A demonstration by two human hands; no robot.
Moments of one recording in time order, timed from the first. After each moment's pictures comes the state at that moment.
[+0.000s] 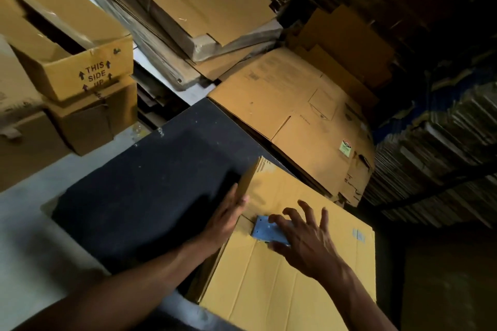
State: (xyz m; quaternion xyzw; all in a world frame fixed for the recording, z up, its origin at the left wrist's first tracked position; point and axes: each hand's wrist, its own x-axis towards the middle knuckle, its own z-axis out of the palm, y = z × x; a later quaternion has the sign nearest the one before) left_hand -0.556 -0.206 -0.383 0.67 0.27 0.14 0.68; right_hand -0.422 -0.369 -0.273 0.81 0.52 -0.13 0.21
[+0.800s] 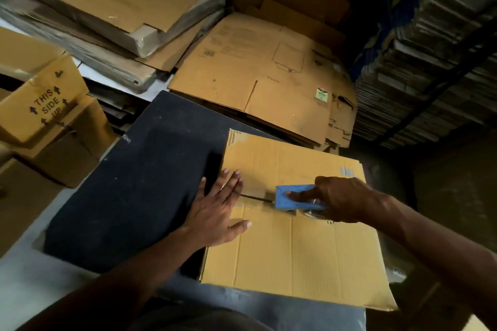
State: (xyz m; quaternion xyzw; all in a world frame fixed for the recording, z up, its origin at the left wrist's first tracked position) left_hand -0.557 -0.218 -0.390 0.99 0.03 -0.05 0.11; right_hand -0.369 -0.451 -0.224 0.81 0.49 -0.24 0.20
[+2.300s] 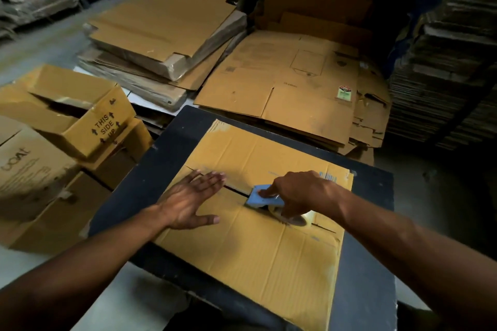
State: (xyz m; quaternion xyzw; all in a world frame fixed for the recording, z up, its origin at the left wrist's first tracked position) left_hand -0.585 -0.159 -0.370 0.99 -0.04 -0.12 -0.01; right_hand -0.408 -0.411 -0.238 0.80 0.51 -0.25 0.17
